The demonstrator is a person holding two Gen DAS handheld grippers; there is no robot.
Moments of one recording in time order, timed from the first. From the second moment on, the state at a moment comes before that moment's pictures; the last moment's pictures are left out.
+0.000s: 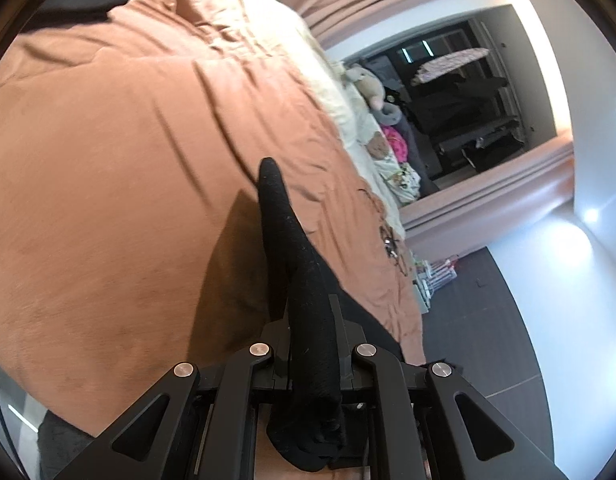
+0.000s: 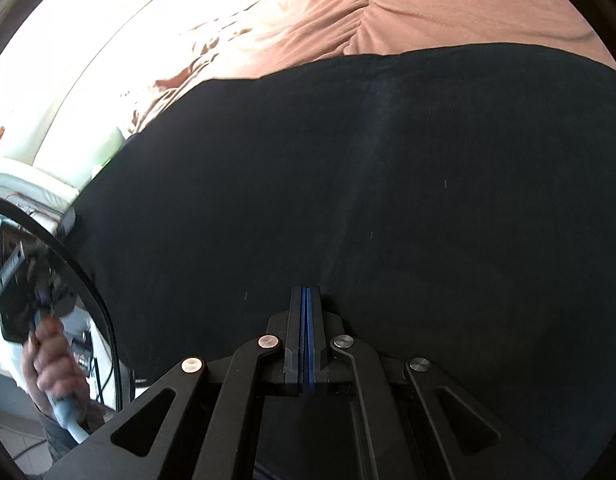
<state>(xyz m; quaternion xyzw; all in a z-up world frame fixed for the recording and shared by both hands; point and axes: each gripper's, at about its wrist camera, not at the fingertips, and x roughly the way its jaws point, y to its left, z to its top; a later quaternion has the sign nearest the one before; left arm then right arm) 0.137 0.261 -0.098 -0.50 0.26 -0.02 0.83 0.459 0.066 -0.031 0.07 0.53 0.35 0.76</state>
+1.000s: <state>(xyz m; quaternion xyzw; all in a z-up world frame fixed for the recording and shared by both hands) 0.217 0.118 0.004 -0.38 0.27 -0.19 0.87 0.389 -0.161 0.028 0.21 0.38 0.32 0.84</state>
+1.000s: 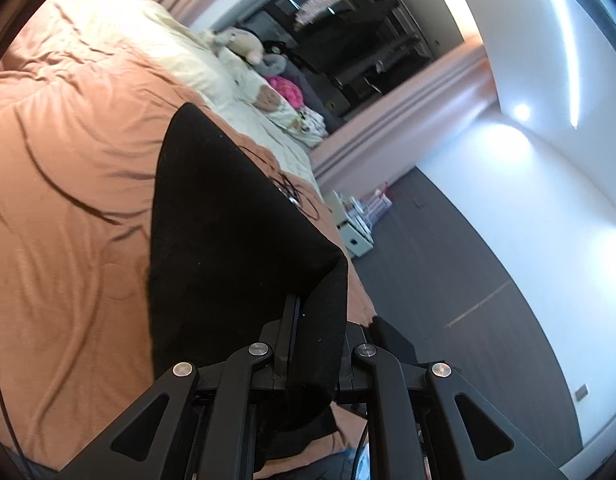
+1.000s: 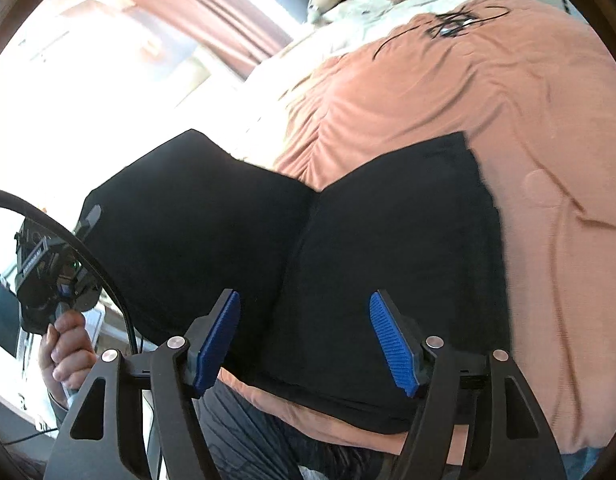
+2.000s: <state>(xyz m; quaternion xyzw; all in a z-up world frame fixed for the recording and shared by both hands) 0.266 -0.020 -0.072 -0.32 0.42 -0.25 0.81 0.329 -0.225 0.009 0.28 0.39 0.27 0.84</state>
